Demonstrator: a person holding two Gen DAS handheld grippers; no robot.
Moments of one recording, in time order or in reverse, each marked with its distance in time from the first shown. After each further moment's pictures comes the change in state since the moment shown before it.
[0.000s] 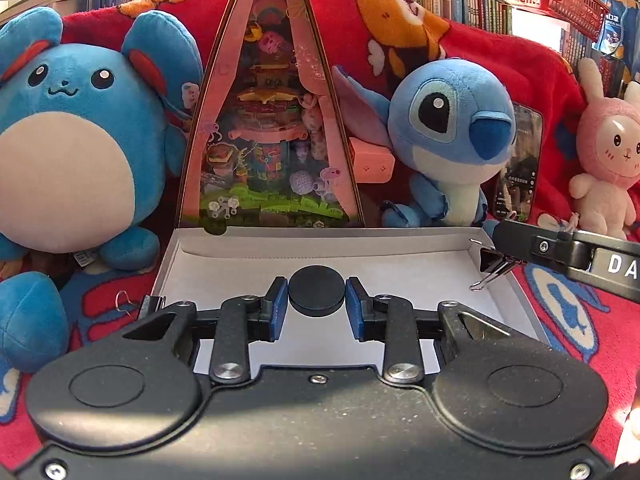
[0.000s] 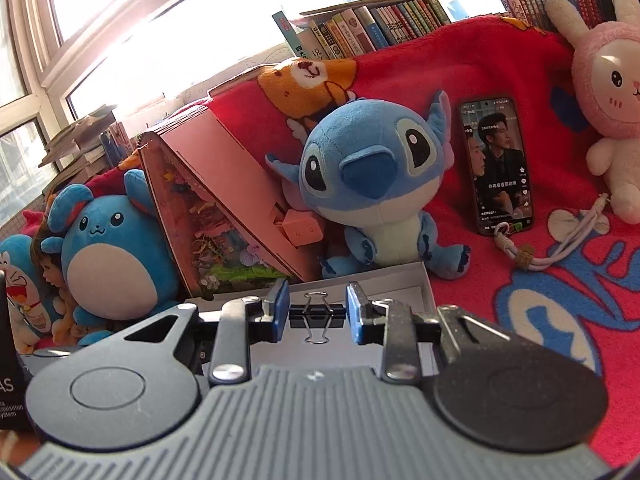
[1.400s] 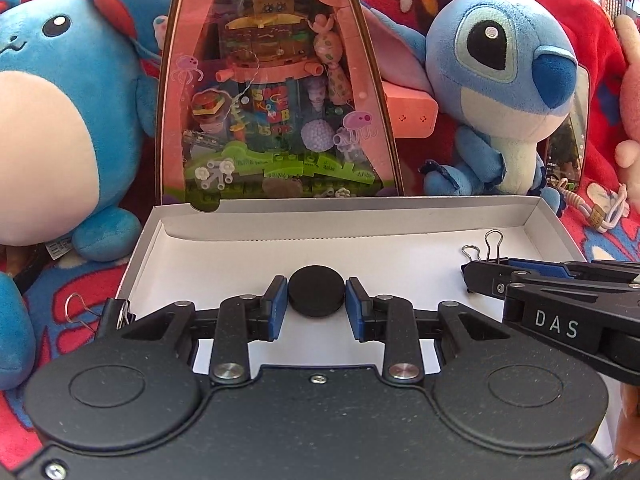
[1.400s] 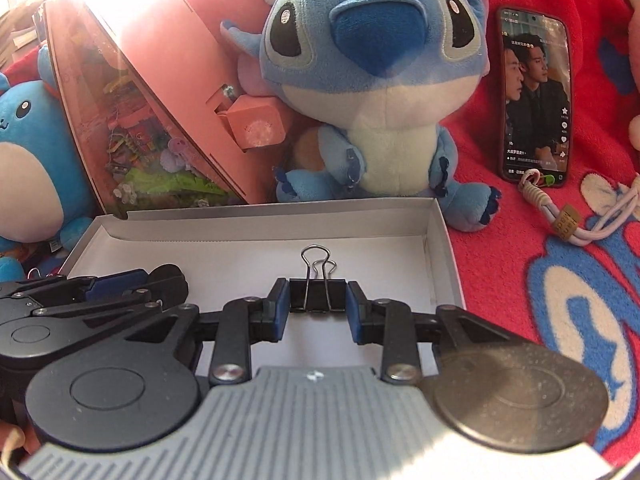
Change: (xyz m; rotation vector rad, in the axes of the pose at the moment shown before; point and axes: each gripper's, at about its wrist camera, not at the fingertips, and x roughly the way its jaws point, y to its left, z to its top) left arm 0.065 0.001 -0.005 0.023 0.078 0.061; right arm 0.094 -0.002 -0.021 -0.148 0.240 -0.101
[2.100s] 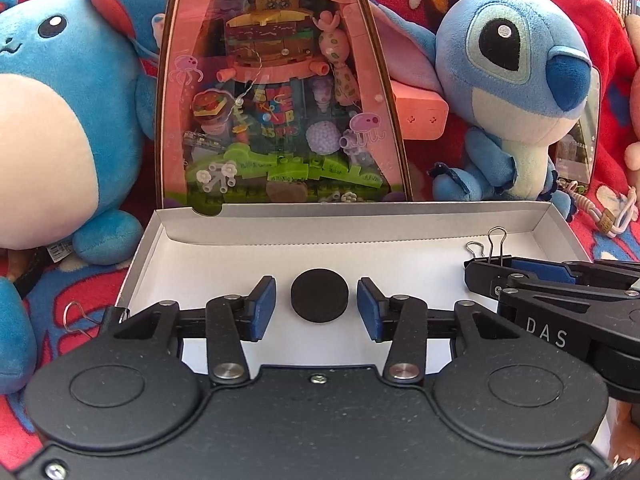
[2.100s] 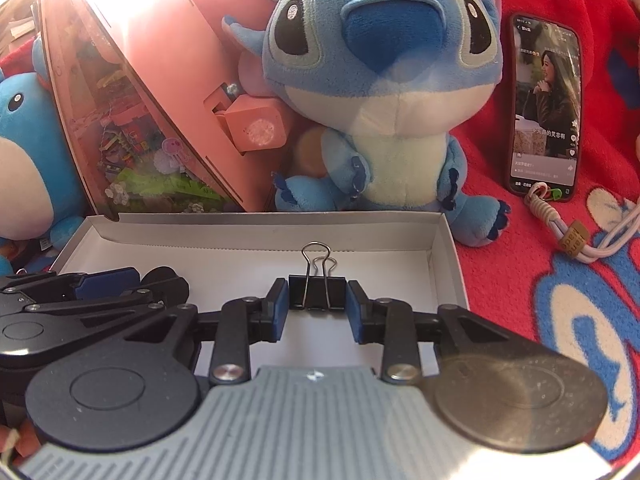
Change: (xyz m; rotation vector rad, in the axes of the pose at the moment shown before) left arm 0.006 -0.002 0.005 -0.004 0.015 0.026; right arm 0.008 0.006 0.002 -0.031 -0.004 -0.022
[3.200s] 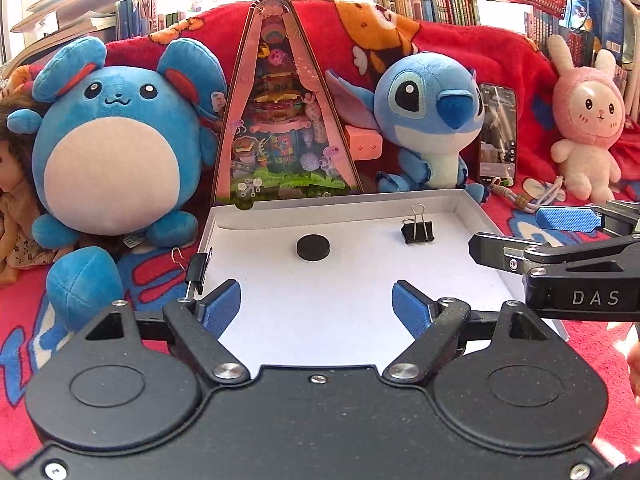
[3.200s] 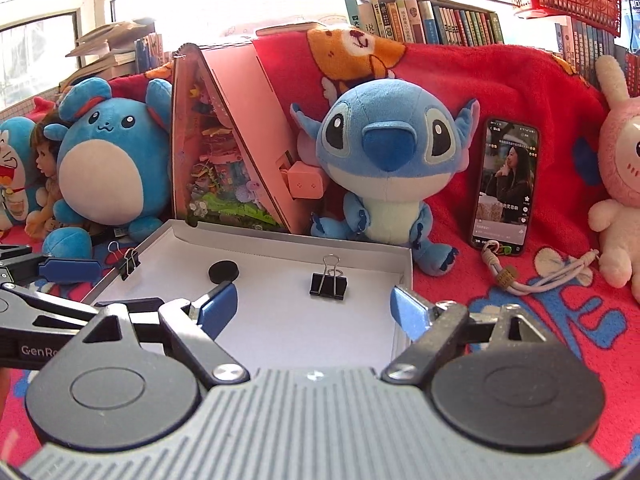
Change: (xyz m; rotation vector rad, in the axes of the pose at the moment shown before) left arm -0.148 0.011 -0.058 0.061 -0.136 -0.047; right arm -0.126 -0.004 -0.039 -0.163 -0.205 0.080
